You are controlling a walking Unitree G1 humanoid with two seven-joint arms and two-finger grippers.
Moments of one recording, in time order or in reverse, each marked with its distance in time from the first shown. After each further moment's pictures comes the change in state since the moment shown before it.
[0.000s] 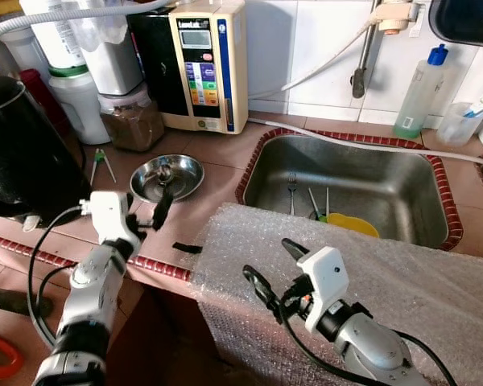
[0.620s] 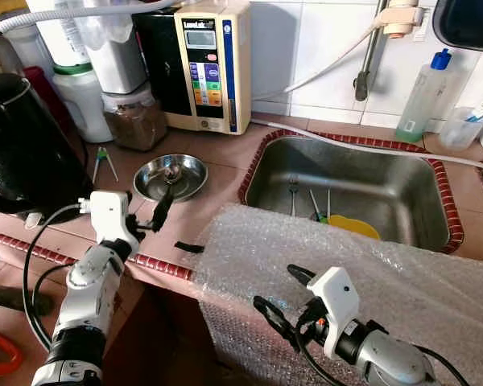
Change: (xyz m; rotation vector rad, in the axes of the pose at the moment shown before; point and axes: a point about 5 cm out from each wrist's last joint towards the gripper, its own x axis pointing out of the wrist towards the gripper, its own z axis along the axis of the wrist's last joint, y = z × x) left arm 0.001 -0.007 0.015 0.059 -0.051 -0.045; right arm -0.023 -0.007 -0.017 -0.021 0.121 0.061
